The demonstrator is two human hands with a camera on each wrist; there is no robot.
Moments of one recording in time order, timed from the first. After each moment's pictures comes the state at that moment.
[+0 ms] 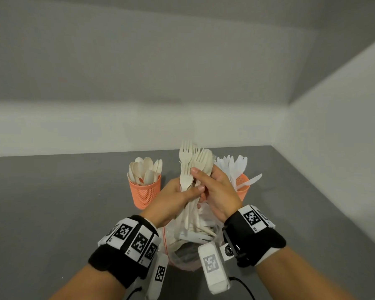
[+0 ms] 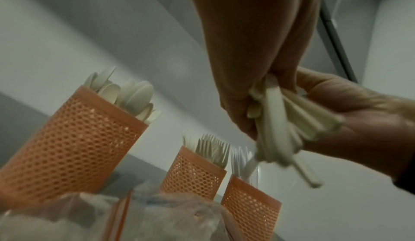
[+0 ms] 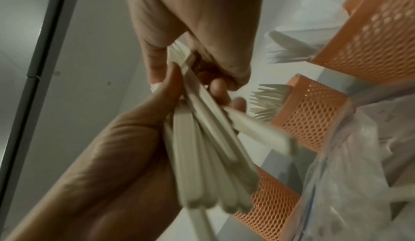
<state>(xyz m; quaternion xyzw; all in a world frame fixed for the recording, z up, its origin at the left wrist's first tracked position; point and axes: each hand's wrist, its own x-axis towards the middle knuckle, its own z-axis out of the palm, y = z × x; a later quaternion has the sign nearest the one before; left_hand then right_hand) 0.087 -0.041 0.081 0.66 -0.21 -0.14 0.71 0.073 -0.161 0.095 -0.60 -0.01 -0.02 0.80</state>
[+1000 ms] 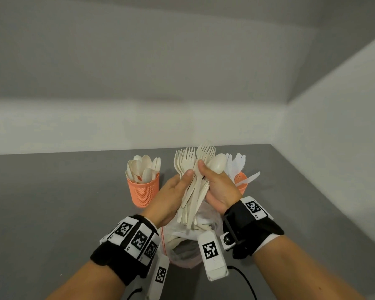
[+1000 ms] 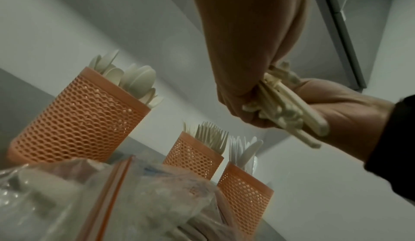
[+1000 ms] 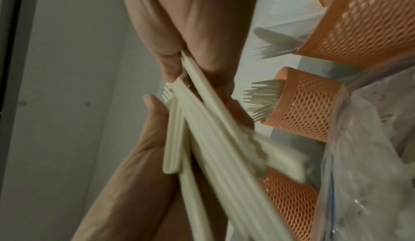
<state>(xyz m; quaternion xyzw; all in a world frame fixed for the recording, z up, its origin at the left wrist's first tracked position) 0.080 -0.045 0.084 0.61 -0.17 -0.16 0.76 0.084 -0.169 0.097 -0.46 0.03 0.07 0.88</state>
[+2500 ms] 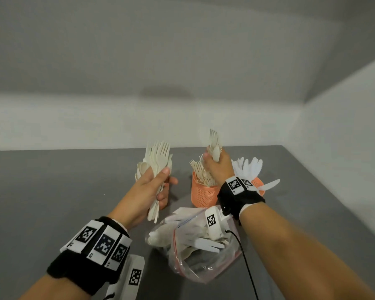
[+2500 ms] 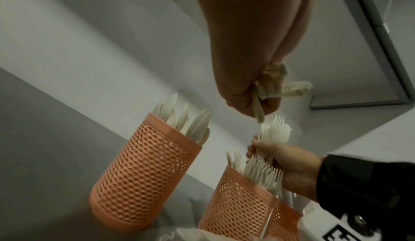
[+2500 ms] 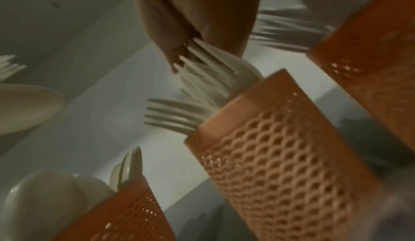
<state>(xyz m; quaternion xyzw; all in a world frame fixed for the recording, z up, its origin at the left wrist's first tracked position) 0.113 0.024 0.084 0.61 -0.08 -0.11 0.78 0.187 -0.167 0.069 -0.78 0.06 -0.17 0.60</state>
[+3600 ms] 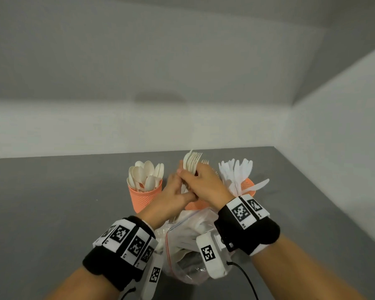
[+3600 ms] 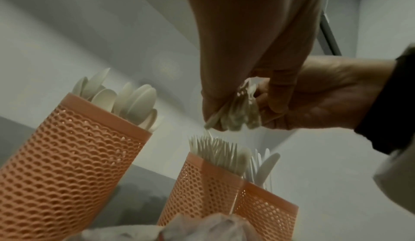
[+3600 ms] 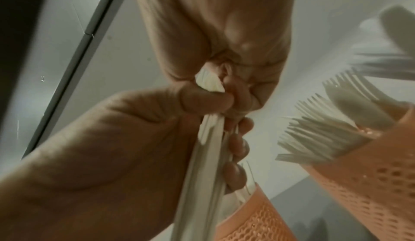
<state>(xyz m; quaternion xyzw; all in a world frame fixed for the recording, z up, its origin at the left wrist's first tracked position) 0.111 -0.028 0.082 0.78 -0.16 -0.11 0.59 0.120 -0.140 0.104 -0.87 -0.01 -0.04 0.49</state>
